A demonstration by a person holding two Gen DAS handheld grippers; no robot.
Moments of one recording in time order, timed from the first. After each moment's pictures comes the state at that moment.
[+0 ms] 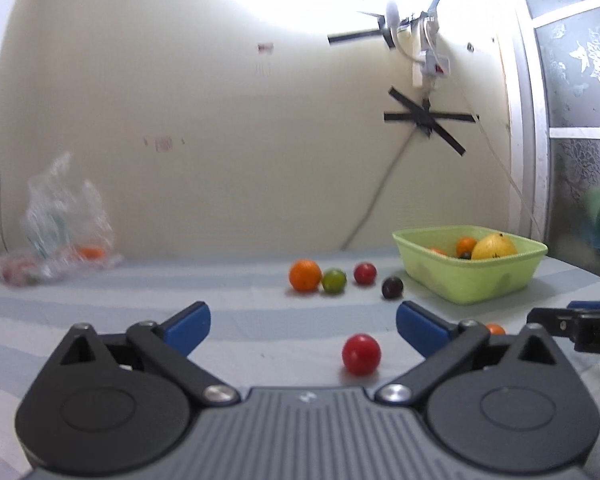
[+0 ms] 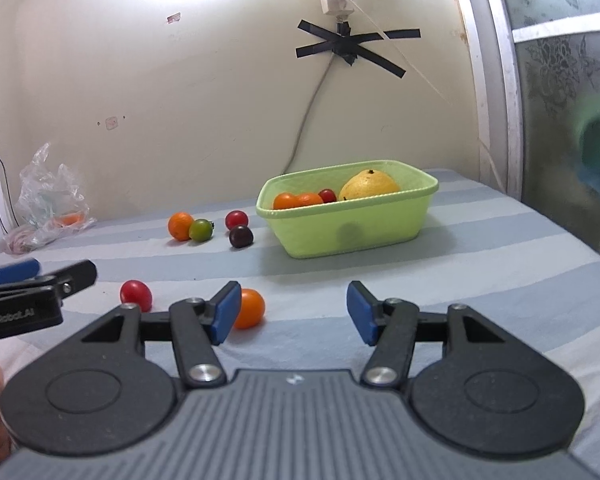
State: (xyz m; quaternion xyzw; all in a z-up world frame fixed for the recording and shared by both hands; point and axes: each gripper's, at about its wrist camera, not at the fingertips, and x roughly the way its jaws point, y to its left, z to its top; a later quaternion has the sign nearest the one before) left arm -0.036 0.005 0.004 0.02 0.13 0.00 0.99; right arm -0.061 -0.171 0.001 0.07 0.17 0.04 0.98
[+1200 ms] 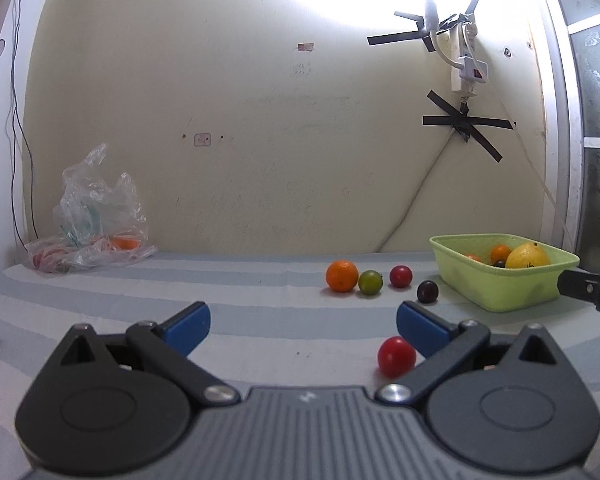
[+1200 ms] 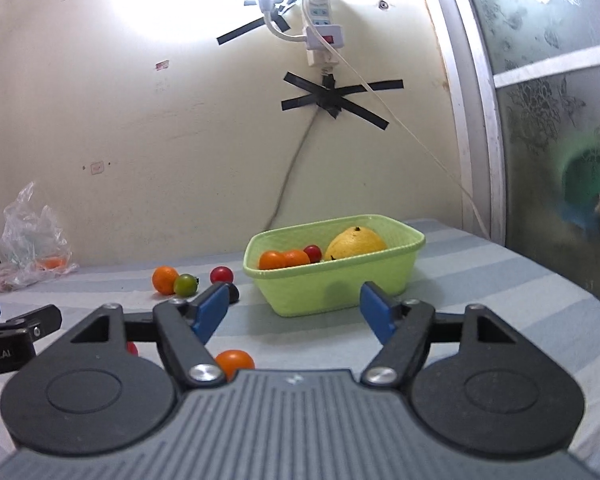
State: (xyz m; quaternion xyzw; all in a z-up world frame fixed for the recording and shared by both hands) left arm -0.035 0.018 0.005 0.00 0.13 0.05 0.99; right arm -0.054 -0.168 0.010 0.08 0.09 0.00 0.99
